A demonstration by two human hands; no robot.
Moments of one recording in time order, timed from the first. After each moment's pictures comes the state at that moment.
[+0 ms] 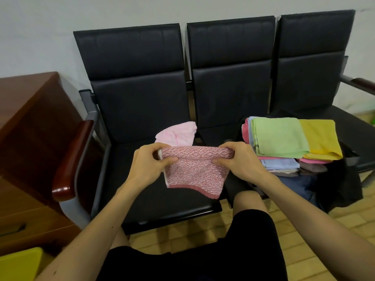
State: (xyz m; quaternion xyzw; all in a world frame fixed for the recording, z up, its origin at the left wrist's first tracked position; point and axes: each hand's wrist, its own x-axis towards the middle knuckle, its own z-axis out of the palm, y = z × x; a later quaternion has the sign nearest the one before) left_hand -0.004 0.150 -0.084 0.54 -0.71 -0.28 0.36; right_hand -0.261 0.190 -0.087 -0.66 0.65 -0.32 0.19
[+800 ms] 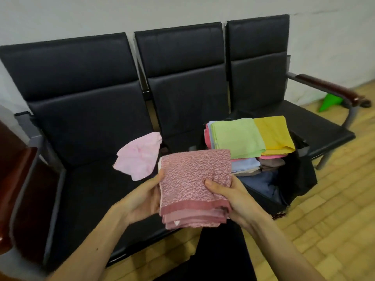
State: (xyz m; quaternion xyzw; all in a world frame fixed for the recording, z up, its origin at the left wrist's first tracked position) left_hand -0.091 0.149 -0.108 0.36 -0.38 -0.83 0.17; right_hand -0.306 0.259 -0.112 -0.25 0.48 -0.59 0.59
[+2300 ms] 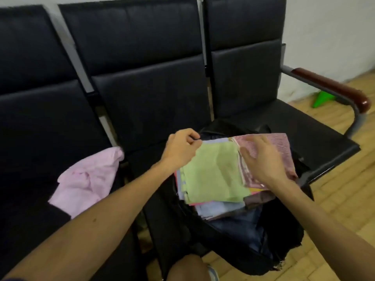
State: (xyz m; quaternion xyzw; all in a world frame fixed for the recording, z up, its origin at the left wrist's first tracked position) left_hand -0.404 -0.048 -0.137 0.45 -0.76 -0.39 0.26; right_hand -0.593 0.087 -0.150 -0.50 0.80 -0.34 0.01
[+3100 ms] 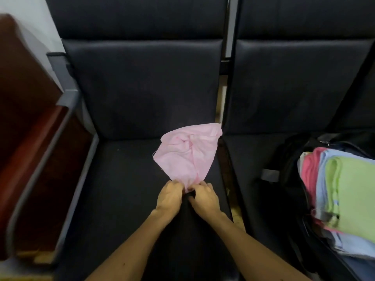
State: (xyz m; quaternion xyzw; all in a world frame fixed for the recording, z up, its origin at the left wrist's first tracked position) left_hand -0.036 -0.075 -0.349 0.62 -0.77 -0.18 0.01; right_hand -0.171 -0.060 -0.344 -0.67 0.68 -0.06 0.28
